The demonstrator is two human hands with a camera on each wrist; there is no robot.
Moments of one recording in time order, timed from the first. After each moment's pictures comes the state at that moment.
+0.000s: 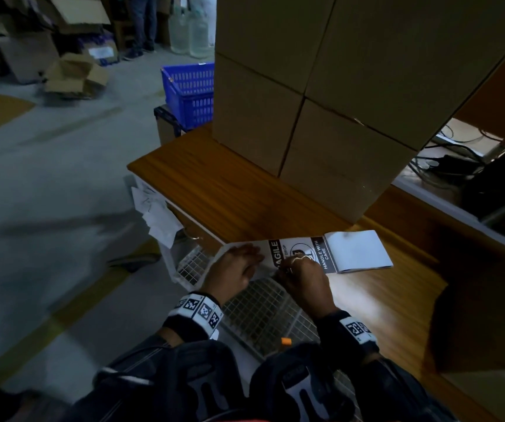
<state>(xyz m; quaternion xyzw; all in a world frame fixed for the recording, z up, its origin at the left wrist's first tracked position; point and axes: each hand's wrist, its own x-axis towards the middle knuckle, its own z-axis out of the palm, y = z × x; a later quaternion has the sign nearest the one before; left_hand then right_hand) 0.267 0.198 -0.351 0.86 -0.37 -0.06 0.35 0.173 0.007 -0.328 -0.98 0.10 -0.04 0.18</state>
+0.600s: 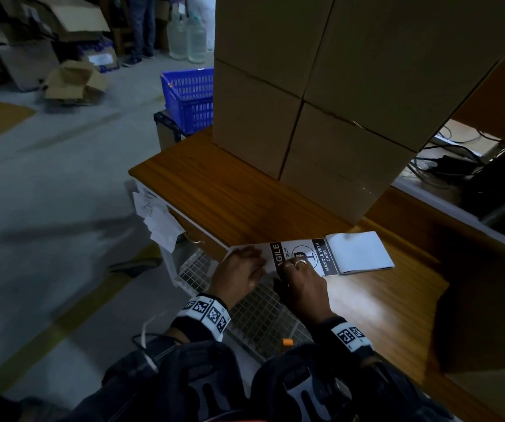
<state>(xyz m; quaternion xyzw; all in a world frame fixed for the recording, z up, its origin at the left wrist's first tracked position) 0.258 0.191 -0.341 0.86 -0.38 0.01 0.34 0.162 0.025 -0.328 -0.99 0.06 -0.08 0.10</state>
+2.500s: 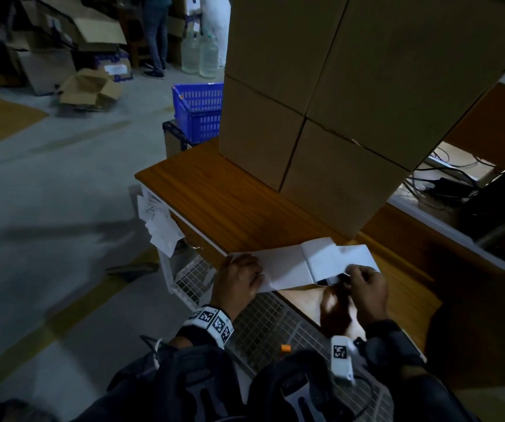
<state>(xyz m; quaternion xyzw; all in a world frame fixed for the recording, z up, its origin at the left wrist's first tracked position) 0.246 0.181 -0.347 0.89 -0.33 0.08 0.32 0.143 -0.084 -0.297 -0.72 0.41 -0.20 0.53</state>
